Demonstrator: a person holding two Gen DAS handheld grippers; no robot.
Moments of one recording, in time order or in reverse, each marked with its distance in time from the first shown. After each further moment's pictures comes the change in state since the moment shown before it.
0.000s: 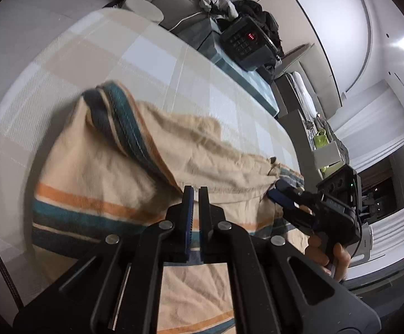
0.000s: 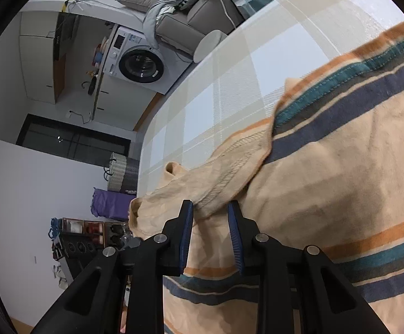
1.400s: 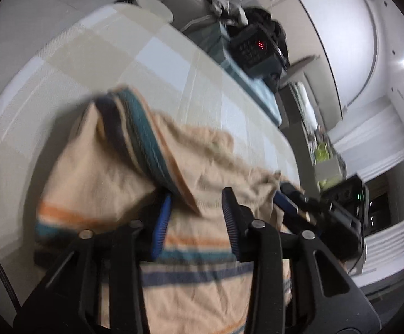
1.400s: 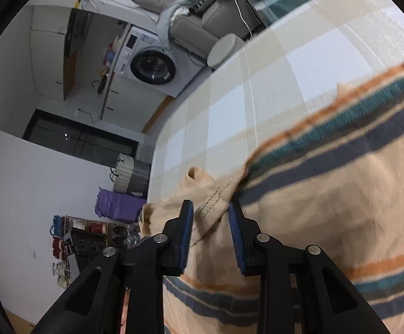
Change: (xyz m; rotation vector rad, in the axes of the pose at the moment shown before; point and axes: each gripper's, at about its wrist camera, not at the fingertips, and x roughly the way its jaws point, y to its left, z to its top) left arm 0.013 0.023 0.020 -0.074 -0.049 -0.022; right arm 0.021 0.023 -0.006 -0.059 -0.051 0.048
